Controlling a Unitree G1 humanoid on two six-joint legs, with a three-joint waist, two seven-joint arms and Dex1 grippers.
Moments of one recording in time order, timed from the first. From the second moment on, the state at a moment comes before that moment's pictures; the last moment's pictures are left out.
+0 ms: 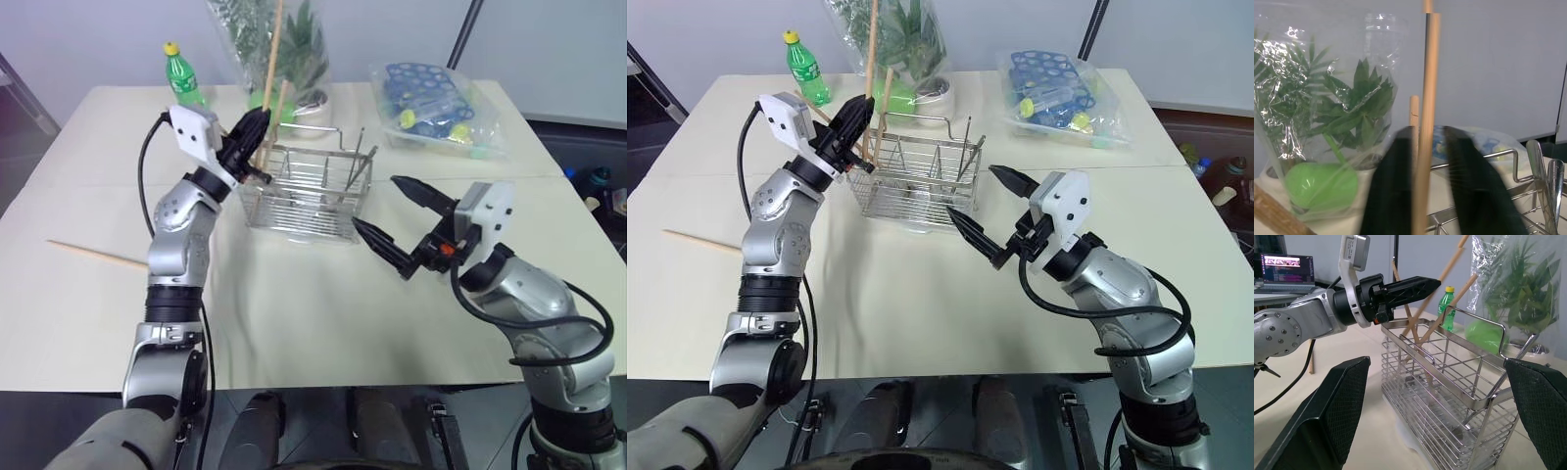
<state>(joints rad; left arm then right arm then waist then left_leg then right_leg) -0.72 0.22 0.15 0.24 -0.37 0.02 -0.56 -0.20 -0.51 -0.08 -0.66 0.57 0.48 0.50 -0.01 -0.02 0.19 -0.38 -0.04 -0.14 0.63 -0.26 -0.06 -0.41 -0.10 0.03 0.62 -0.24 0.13</state>
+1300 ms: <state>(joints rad) -0.50 0.45 0.47 -0.11 -0.37 0.99 0.18 -0.27 -0.74 -0.05 -0.60 0.67 0.49 0.92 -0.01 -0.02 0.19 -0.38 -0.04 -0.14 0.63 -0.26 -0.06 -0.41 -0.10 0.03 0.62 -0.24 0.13</state>
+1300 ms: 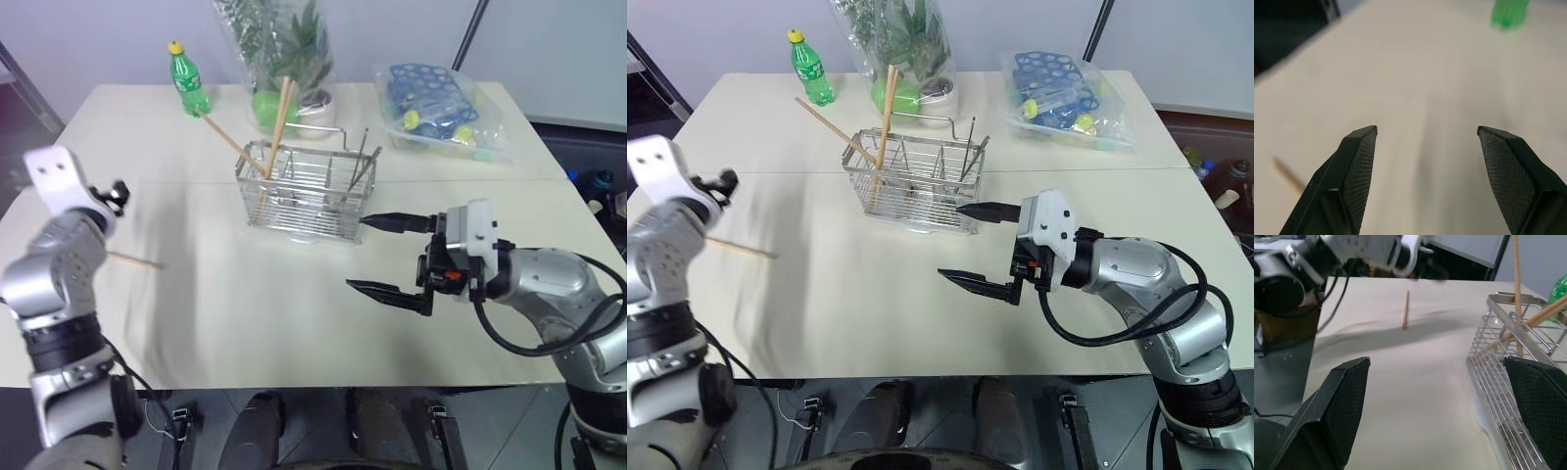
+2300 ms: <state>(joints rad) -0.79 0.22 0.80 0.11 -0.18 1.08 0.65 -0.23 -0.91 -0.08 -0.60 0.65 0.44 1.10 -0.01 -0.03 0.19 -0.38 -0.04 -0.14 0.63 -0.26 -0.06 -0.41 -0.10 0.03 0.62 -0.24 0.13</state>
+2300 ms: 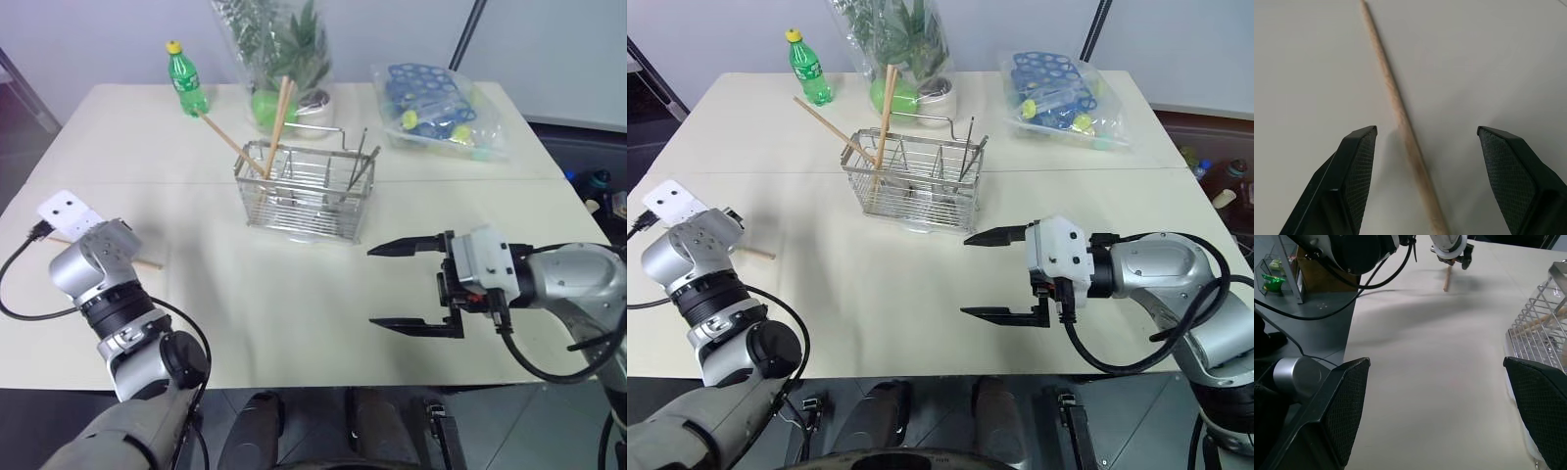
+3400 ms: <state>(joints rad) -0.81 0.17 0.97 0.15 -0.28 1.02 0.74 -0.24 -0.93 -0.14 -0.59 0.71 0.54 1.03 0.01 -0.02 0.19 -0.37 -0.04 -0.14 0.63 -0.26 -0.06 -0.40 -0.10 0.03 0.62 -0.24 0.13</state>
